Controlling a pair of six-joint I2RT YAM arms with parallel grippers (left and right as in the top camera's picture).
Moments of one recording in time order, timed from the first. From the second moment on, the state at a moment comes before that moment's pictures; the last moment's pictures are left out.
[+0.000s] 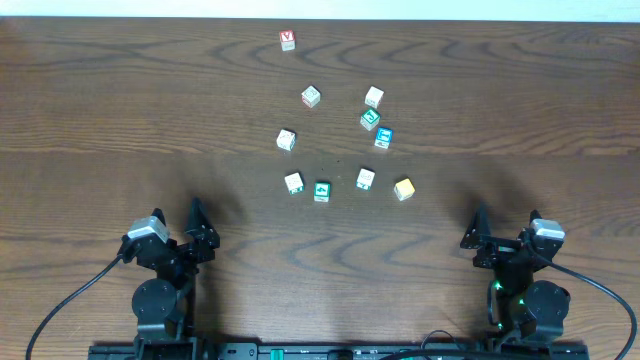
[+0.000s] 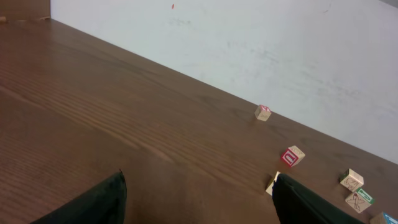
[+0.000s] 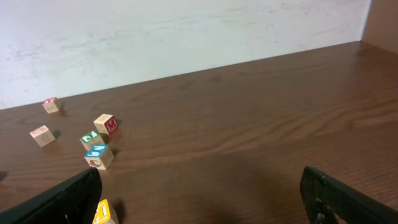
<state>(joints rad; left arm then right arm) 0.02 0.02 0.02 -0.11 -0.09 -0.38 -0.08 0.01 0.05 -0.17 -0.01 0.19</state>
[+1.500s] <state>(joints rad) 0.02 0.02 0.02 -0.11 -0.09 -0.38 -0.08 0.01 0.05 -0.17 -0.02 0.19</state>
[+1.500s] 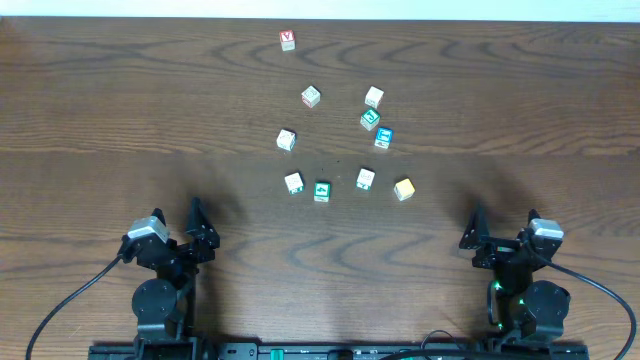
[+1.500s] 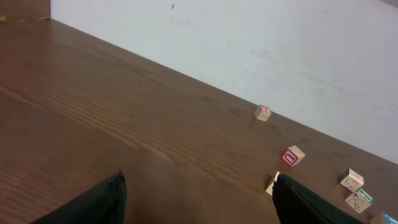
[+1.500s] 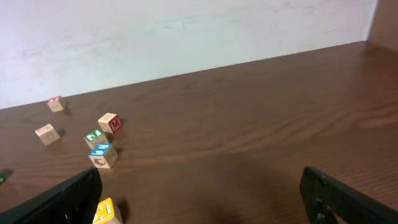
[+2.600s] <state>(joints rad) 0.02 0.02 0.02 -0.11 -0.09 -0.38 -0.08 0.36 0.18 -0.16 -0.29 0.14</state>
